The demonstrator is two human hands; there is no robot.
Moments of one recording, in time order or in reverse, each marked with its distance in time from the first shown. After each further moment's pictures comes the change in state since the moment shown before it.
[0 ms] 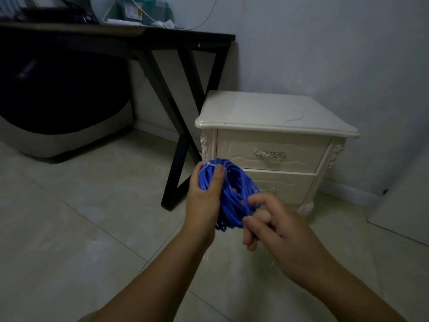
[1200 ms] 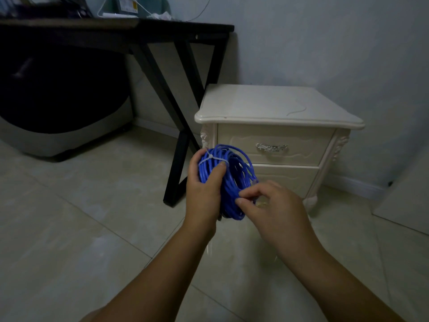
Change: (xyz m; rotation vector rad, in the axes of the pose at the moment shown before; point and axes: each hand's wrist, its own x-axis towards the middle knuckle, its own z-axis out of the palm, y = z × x) left_hand 0.006 -0.002 0.003 -0.112 0.025 0.102; right_hand 0.031 0.011 0.016 -0.236 0.350 0.116
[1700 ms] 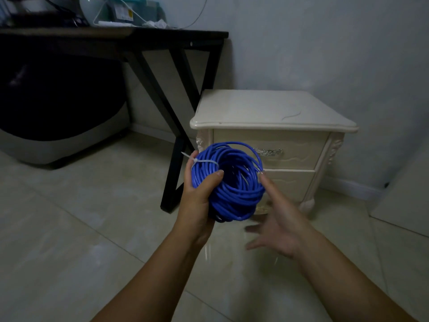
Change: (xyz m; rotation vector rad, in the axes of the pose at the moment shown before) left_hand 0.006 -0.001 -0.006 -0.310 -0.194 -0.088; right_hand 0.028 0.032 0.003 0.989 -0.262 0.916
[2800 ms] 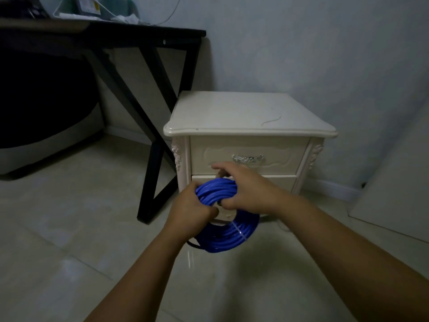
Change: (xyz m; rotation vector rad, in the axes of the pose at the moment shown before) left_hand 0.053 -0.023 0.004 1.125 -0.093 -0.157; right_hand 0.056 -0.079 -0.007 -1.438 -0.142 -0.711
